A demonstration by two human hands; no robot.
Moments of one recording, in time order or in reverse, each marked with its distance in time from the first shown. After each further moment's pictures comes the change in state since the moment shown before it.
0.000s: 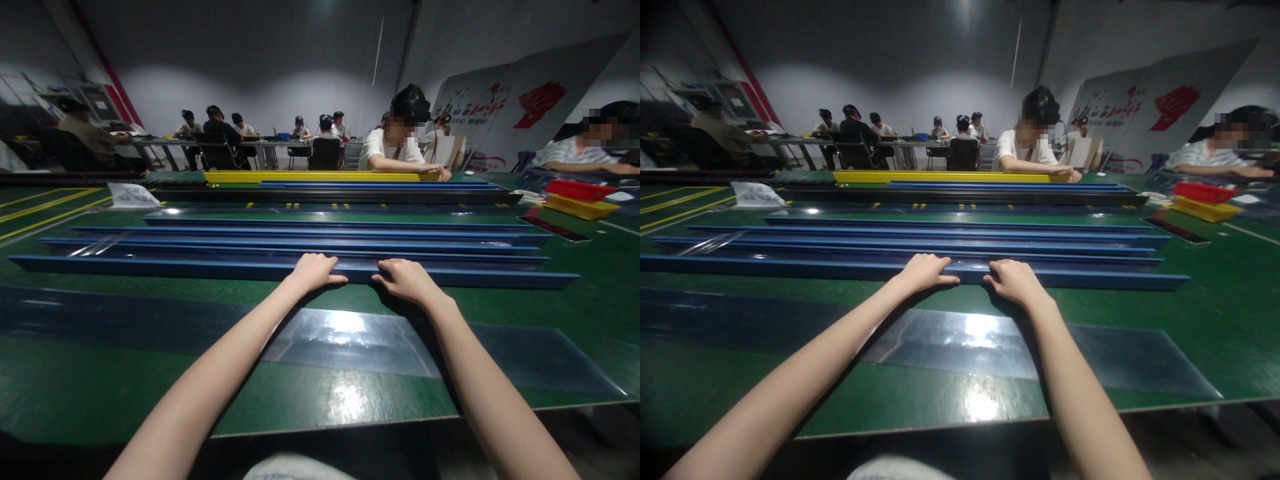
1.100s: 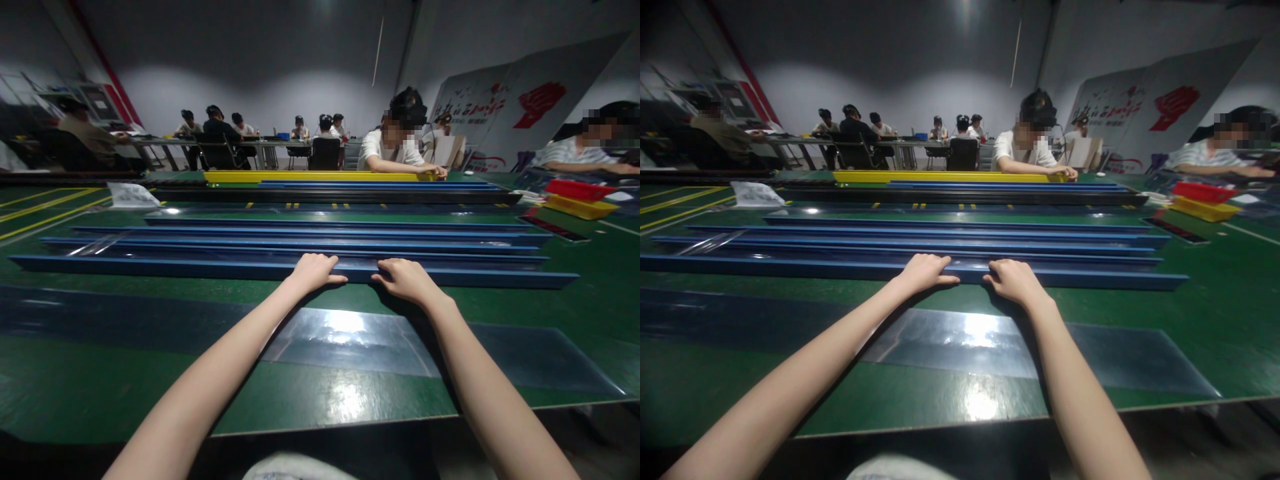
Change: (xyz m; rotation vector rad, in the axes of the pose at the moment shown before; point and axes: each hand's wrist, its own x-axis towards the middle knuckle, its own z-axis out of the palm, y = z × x) left_hand -0.001 0.000 0.002 0.029 0.031 0.023; right_hand 0.001 0.001 0.002 0.004 0.020 -0.014
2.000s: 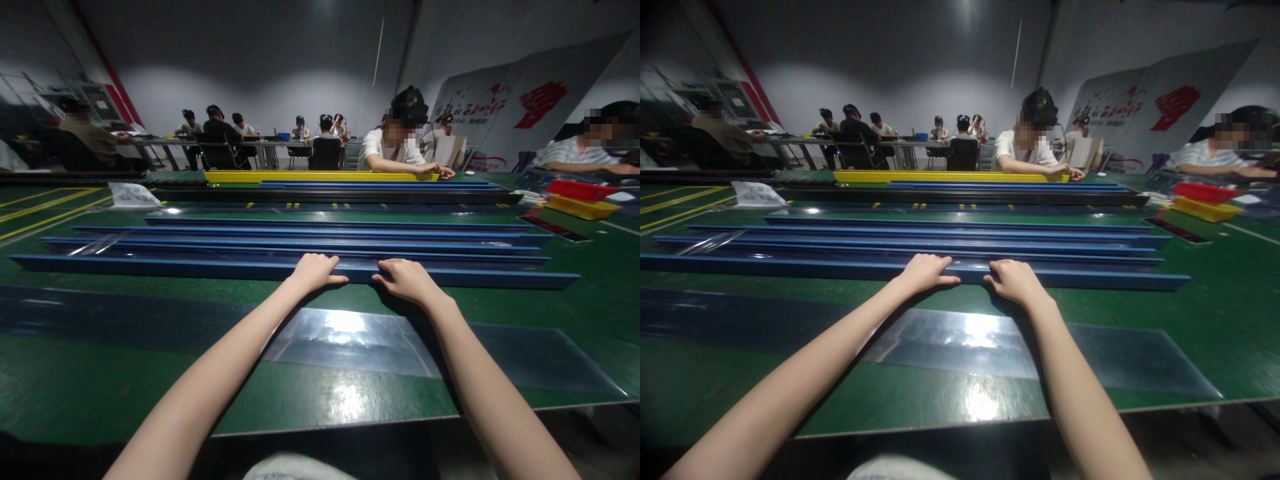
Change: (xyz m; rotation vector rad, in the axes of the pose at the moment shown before) left_hand 0.000 0.000 0.002 0.010 0.020 0.001; right_hand 0.000 -0.002 -0.002 -0.013 -0.027 0.022
